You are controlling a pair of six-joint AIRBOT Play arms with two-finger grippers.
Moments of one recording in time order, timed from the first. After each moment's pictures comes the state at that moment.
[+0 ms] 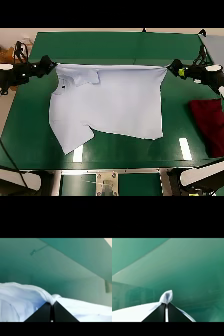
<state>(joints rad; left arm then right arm) 0.22 -1.66 1.36 0.38 -0.71 -1.02 -0.28 -1.72 1.42 -0.56 0.69 1.12</state>
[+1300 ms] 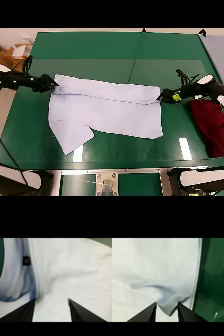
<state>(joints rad) 0.31 -1.71 1.43 0.78 -1.26 -1.11 -0.26 -1.57 1.18 -0.96 1.18 1.17</state>
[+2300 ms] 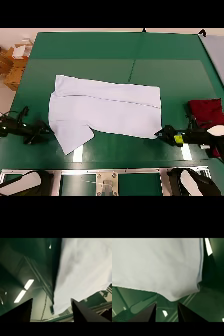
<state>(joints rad) 0.55 -1.28 0.61 1.04 -1.34 -1.33 -0.39 -0.78 0.28 -0.85 1.18 1.40</state>
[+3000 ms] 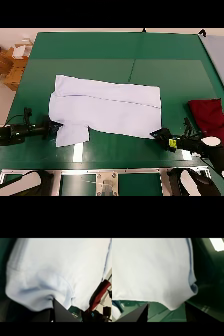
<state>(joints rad) 0.55 -1.28 0.42 0.49 -1.13 -0.99 -0.39 -0.74 0.14 -0.69 1.04 1.41</state>
